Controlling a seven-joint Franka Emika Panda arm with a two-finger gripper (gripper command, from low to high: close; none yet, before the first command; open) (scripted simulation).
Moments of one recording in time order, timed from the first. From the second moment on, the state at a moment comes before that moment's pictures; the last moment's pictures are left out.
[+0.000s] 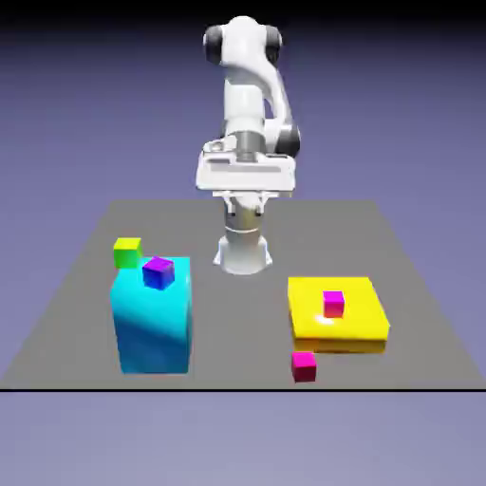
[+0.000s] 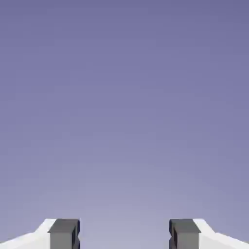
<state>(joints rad) 0.00 -0.53 0.02 -2.77 -0.01 3.00 0.75</state>
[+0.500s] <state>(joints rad) -0.12 0.02 0.27 -2.33 -0.14 2.49 0.92</state>
